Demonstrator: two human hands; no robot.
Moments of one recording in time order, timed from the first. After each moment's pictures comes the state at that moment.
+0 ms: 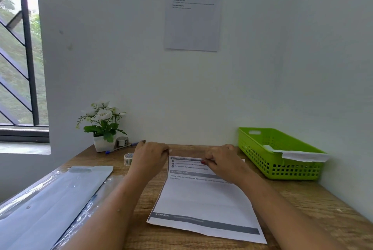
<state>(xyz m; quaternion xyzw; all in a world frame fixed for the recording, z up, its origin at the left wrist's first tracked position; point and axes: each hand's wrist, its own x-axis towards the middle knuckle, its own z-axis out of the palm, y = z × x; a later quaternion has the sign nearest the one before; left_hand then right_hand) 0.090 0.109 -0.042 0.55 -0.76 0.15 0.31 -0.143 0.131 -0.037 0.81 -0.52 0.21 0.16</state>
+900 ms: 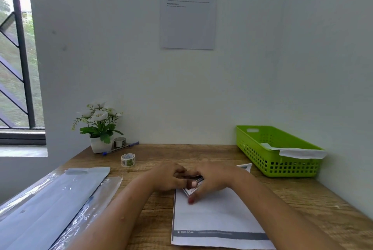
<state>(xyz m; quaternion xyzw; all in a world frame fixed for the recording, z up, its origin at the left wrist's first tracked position) 0.059 0.118 -0.056 0.46 -0.87 -0.14 0.10 -0.115 0.160 -0.022 0.86 -0.50 0.00 -0.12</state>
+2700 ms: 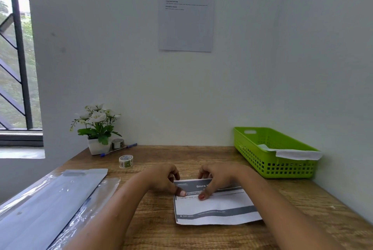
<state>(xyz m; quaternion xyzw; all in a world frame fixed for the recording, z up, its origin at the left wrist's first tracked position) 0.060 0.120 -0.046 0.53 -0.82 -0.21 0.06 -0.141 0.146 -0.024 0.79 -0.59 -0.02 -0.16</state>
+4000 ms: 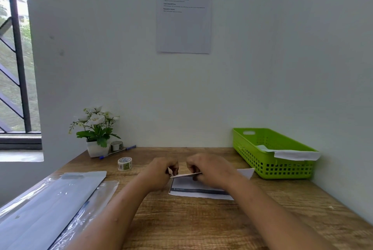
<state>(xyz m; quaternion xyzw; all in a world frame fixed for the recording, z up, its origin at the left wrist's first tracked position) 0.067 0.111 -0.055 0.48 -0.85 -0.07 0.22 -0.124 0.148 -0.031 0.86 -0.47 0.15 0.13</state>
